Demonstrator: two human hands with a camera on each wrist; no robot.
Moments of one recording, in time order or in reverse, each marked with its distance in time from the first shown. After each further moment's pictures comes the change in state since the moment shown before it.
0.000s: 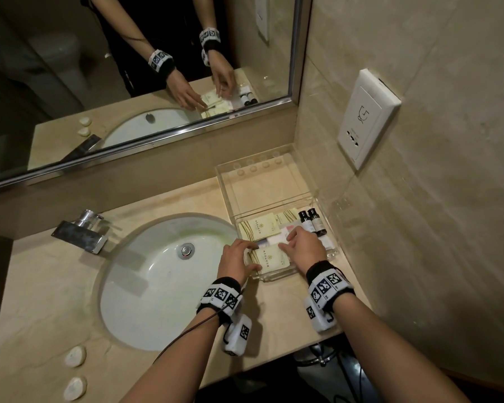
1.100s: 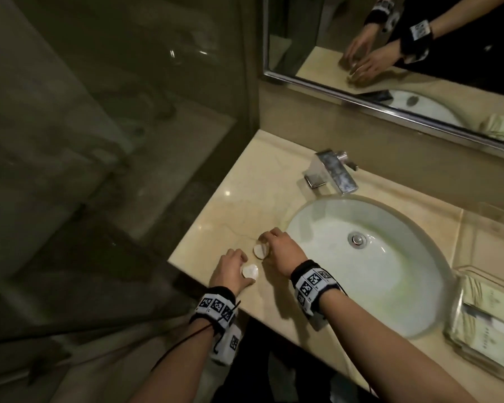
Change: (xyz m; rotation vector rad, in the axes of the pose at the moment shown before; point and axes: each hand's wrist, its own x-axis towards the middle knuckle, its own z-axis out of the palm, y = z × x) left_hand -0.271 -0.323 -0.143 -0.150 0.300 -0.790; right_hand -0.182 -0.295 0.340 -0.567 -0.693 -0.998
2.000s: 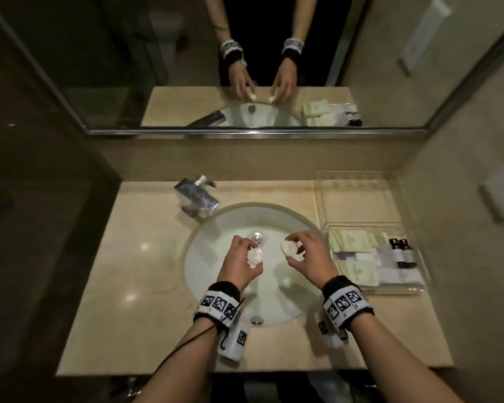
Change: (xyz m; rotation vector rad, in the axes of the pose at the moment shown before) left_hand -0.003 0.234 0.064 -0.175 -0.171 0.634; right_hand -0.200 0.191 -0.077 0.418 0.656 0.432
